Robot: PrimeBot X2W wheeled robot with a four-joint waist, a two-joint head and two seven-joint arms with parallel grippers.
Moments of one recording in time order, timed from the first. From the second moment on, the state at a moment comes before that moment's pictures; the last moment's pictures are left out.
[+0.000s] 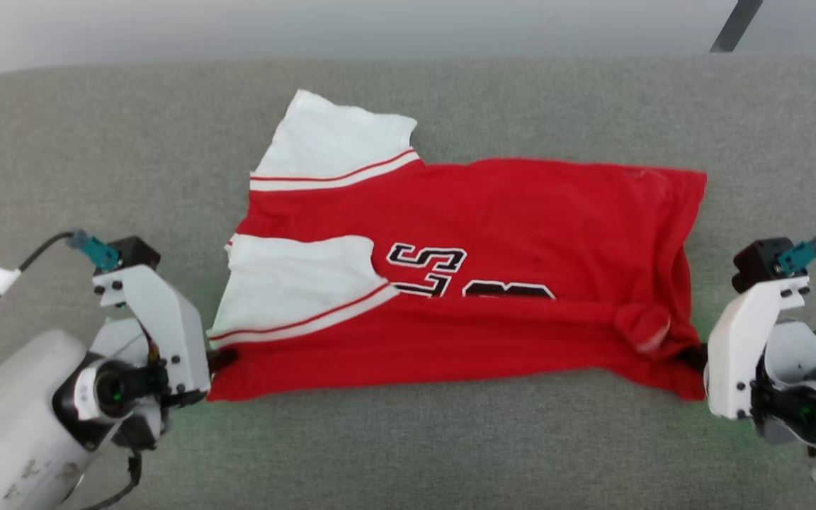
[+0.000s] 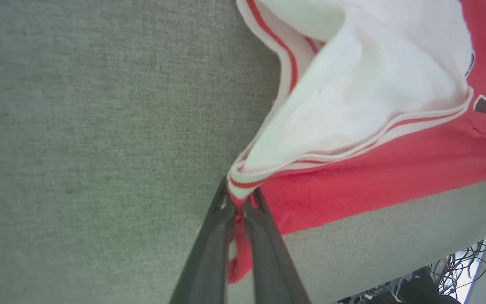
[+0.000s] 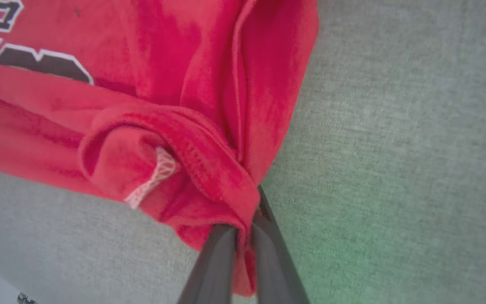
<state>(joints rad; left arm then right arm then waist) -0.73 0.77 -0.88 0.30 -1.48 0.28 0.61 -0.43 -0.33 0.16 0.28 0.59 0.13 0.86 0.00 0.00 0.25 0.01</state>
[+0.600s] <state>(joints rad) -0.51 0.92 -0.90 0.05 -1.53 0.40 0.61 -0.20 -0.39 0.13 0.05 0.64 0.13 1.03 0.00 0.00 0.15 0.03</state>
